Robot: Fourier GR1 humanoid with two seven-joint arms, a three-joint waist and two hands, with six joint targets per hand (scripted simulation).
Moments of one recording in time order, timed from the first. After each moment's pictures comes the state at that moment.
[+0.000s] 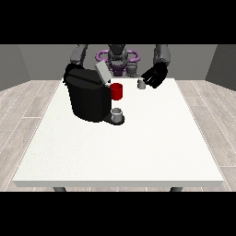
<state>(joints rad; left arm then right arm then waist) -0.84 0.37 0.02 -0.70 -0.61 -0.08 -0.24 -0.24 -0.04 -0.07 -1.25 -0.03 -0.14 -0.11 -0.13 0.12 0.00</state>
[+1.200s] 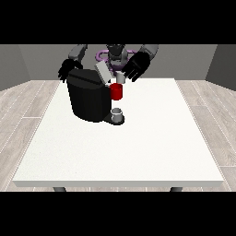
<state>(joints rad) -1.14 0.47 0.13 -0.65 -0.61 -0.14 -0.11 -0.32 -0.02 0.02 -1.39 -0.01 -0.17 -0.02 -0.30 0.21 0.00</state>
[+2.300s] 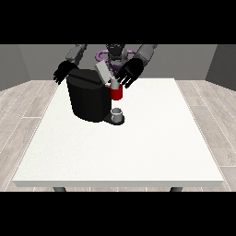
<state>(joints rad) -1.16 0.42 0.11 -0.63 -0.65 -0.13 -0.12 -0.33 -0.04 -0.05 -1.38 -0.04 -0.16 -0.05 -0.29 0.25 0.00</state>
